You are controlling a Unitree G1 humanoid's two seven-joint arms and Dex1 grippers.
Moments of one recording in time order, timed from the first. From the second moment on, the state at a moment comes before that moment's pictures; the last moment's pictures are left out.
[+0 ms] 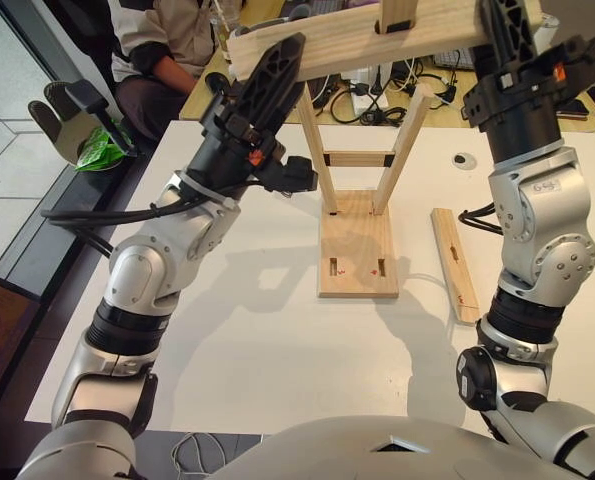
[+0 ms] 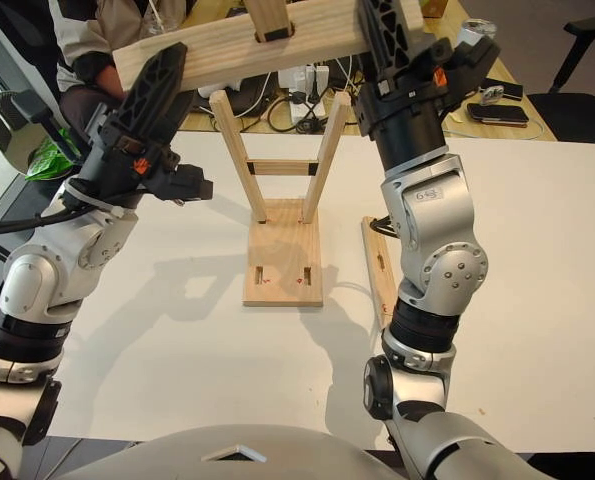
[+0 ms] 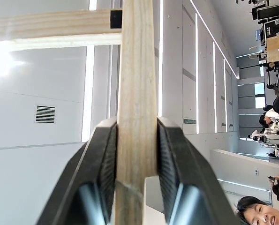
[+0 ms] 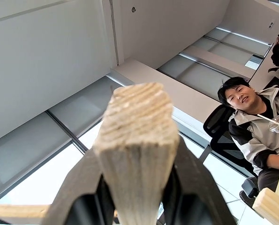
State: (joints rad) left arm -0.42 0.65 -0.20 -0.29 1.09 -0.22 0.17; right arm -0.53 -0.04 -0.22 -0.34 1.62 0.45 -0.16
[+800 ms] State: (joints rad) left arm -0.31 0.38 0.20 -0.44 0.09 0.13 -0.03; right arm -0.43 -0.17 -0.22 -0.41 1.43 0.50 -0.24
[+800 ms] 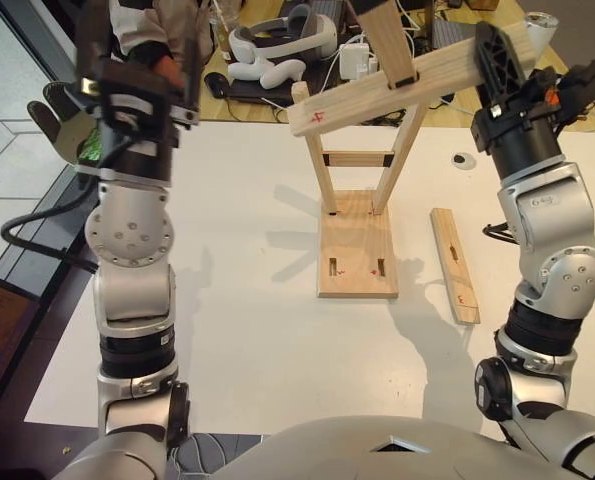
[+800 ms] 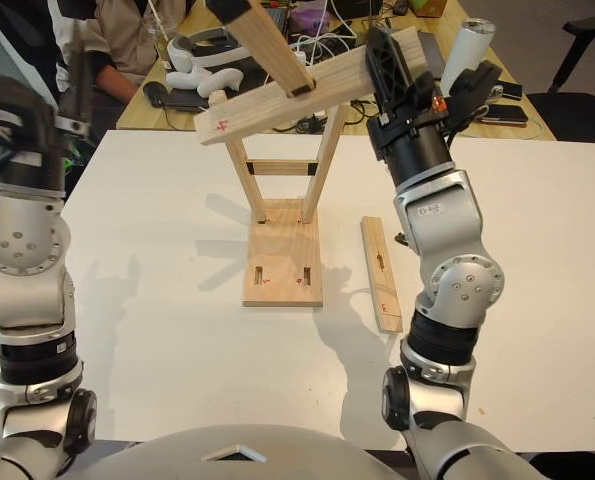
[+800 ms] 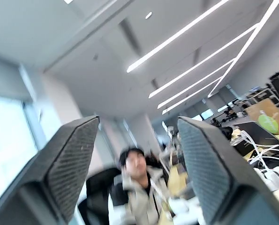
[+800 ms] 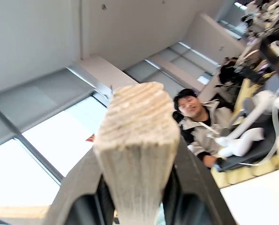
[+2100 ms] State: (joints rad) left arm -0.31 0.18 0.39 -0.56 -0.16 0.67 0.14; right arm -0.23 -0.44 -0.04 -0.93 1.12 1.10 -0.59
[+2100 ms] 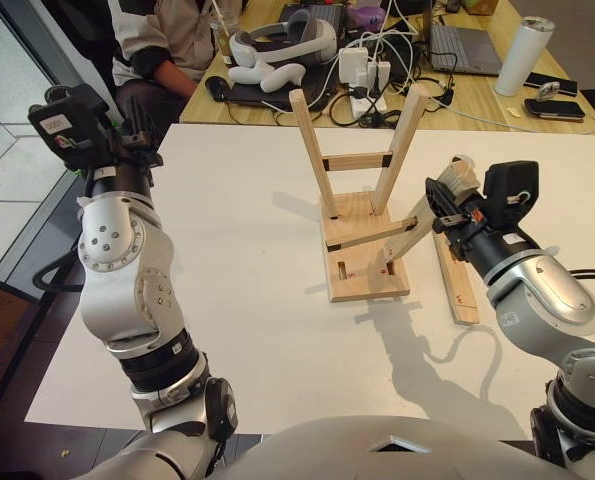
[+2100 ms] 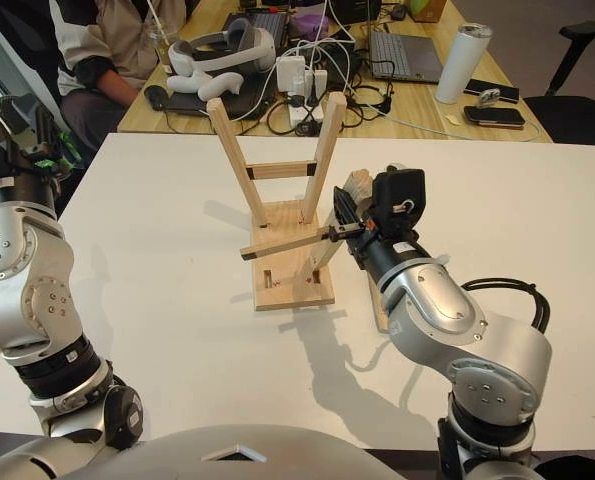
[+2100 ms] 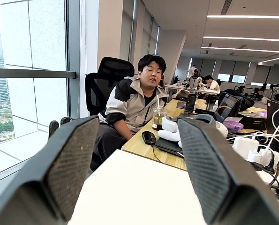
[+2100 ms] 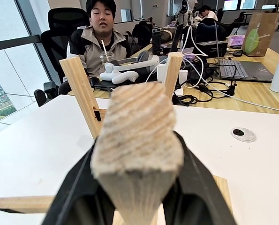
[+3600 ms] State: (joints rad) left arm -0.31 0.22 0.37 -0.55 -0.14 0.66 0.14; right arm -0.27 -0.76 0.12 -0.91 1.29 0.87 -0.65
